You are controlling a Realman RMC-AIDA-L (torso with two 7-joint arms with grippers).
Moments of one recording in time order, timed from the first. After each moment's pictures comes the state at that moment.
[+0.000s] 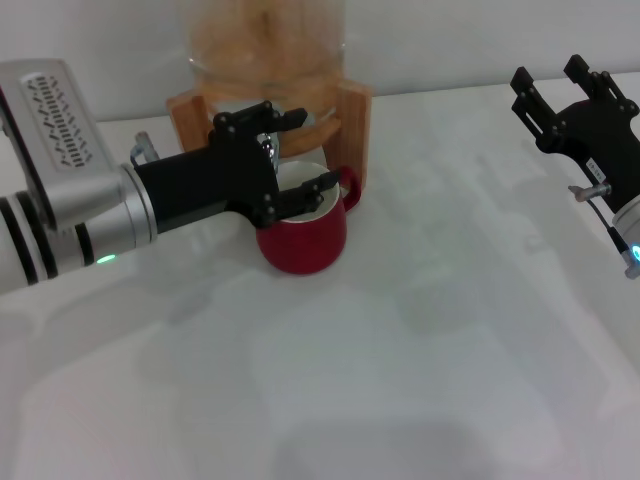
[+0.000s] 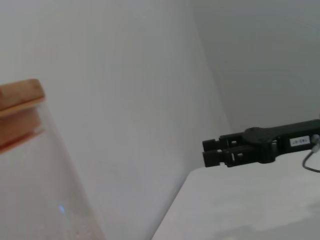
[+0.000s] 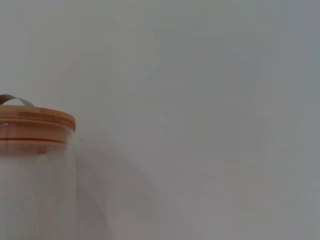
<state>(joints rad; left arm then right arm) -0.64 -2.08 1.40 0.62 1.29 1.09 -0.84 0.36 2.01 -2.10 -0.38 0.61 -1.17 0.24</state>
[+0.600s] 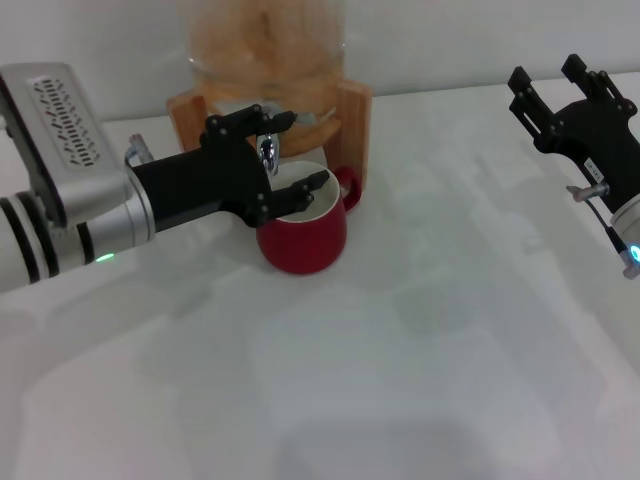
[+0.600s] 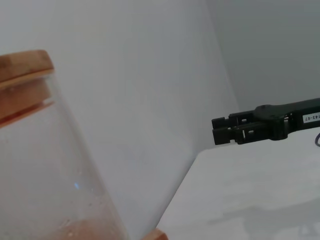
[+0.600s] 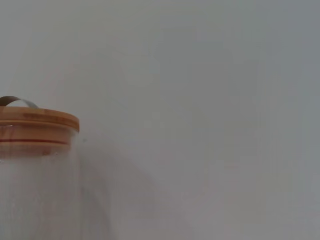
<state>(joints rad) -0.65 -2.08 1.42 0.61 1.29 1.03 -0.84 0.36 2.01 -2.10 -0.38 0.60 -1.17 0.24</state>
